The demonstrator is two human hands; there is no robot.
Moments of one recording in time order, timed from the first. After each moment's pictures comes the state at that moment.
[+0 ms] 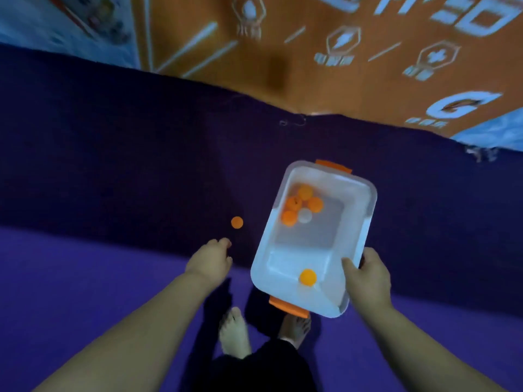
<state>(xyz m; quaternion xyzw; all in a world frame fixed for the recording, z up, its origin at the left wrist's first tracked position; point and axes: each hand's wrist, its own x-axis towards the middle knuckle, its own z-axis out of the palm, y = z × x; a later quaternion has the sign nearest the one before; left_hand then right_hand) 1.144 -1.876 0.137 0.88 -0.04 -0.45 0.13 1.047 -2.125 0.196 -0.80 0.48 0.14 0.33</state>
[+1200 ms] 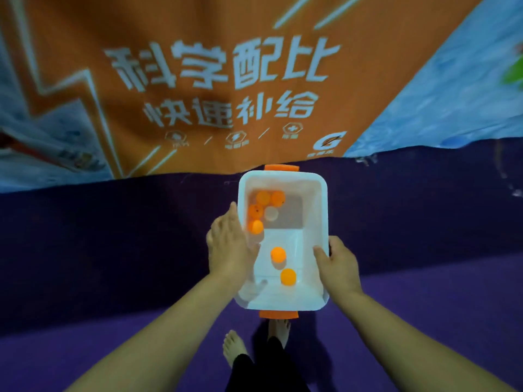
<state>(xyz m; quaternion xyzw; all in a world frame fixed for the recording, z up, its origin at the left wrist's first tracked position) 1.149 -2.048 0.443 0.94 -0.16 -0.22 0.19 1.021 -2.193 0.448 -0.77 0.47 0.05 0.42</state>
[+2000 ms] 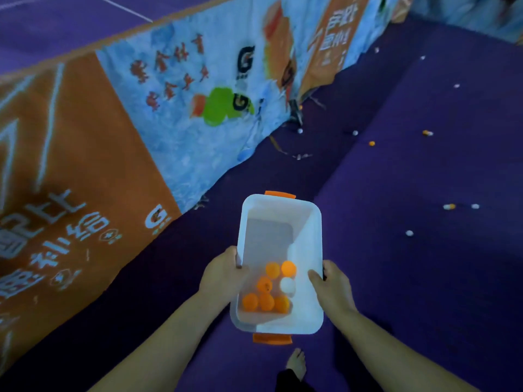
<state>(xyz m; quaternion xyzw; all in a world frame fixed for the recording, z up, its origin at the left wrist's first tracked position) 0.839 -2.301 0.690 0.78 -0.47 -0.38 0.17 0.621 -2.324 0.668 -0.55 0.71 -0.14 0.41</state>
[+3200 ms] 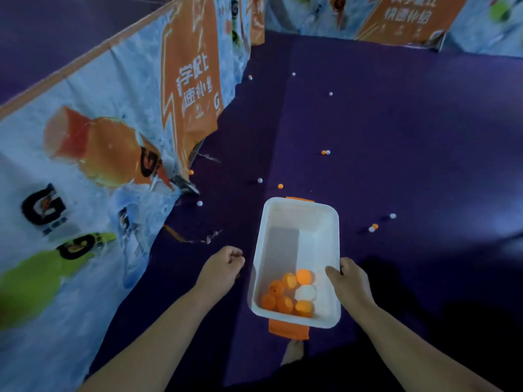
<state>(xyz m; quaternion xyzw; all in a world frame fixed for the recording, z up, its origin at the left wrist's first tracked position) 0.582 -2.936 0.713 0.62 -0.57 -0.51 0.16 0.333 -2.855 0.713 -0.36 0.84 -0.25 0.32</state>
